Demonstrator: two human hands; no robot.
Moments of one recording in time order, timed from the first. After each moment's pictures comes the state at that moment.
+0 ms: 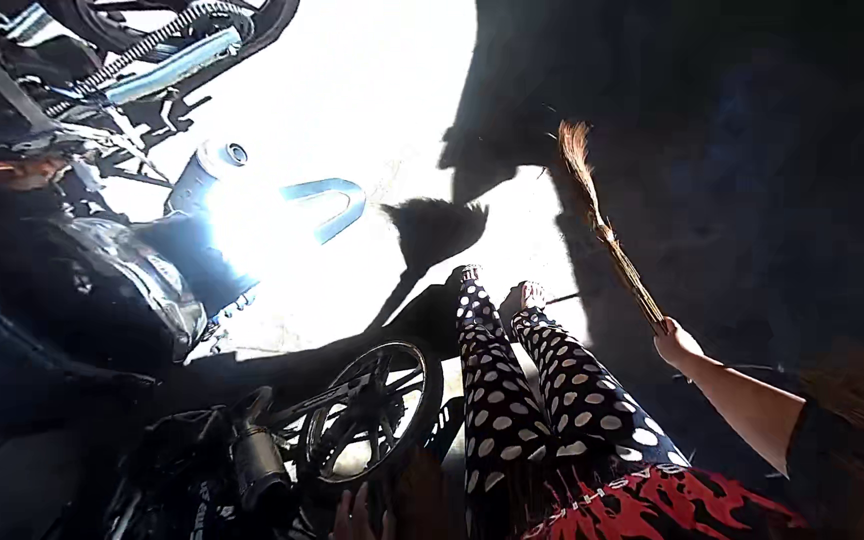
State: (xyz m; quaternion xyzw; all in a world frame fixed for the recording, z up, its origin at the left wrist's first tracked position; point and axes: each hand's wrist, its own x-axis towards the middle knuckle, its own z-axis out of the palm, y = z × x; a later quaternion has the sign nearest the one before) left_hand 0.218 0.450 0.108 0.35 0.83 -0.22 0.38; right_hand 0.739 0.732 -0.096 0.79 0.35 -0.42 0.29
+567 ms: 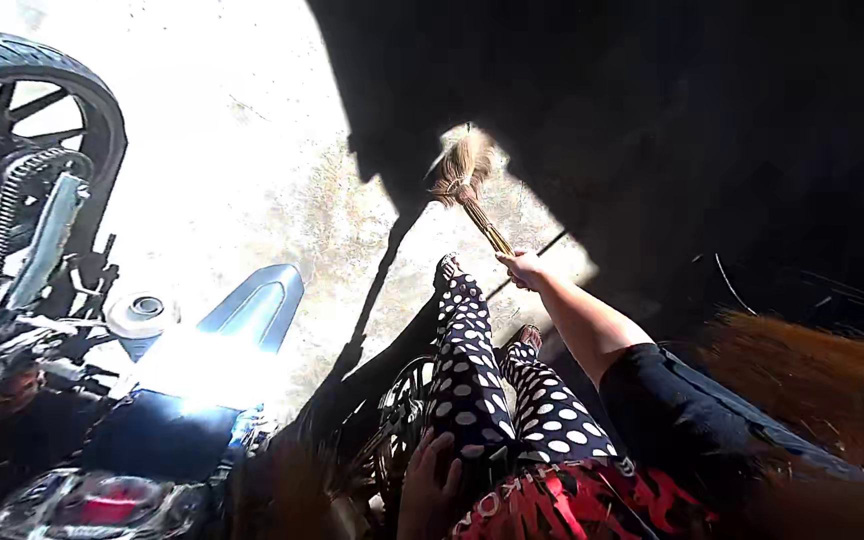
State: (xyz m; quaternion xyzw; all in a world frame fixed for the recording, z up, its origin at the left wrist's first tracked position) left_hand 0.233 0.658 0.049 0.44 0.64 -0.17 0.61; right_hand 0.539 0.805 -0.215 0.75 0.04 -0.66 -0.01
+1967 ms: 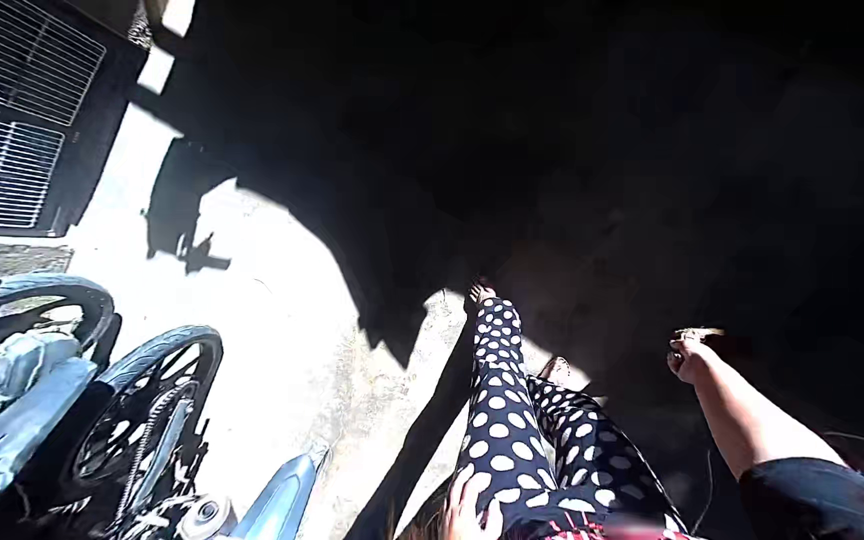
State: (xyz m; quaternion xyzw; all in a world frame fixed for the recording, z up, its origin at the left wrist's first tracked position) left_hand 0.504 0.835 -0.016 0.73 0.55 -0.07 0.41; right_hand 0.979 0.811 -0.158 0.81 -0.32 -0.40 -0.27
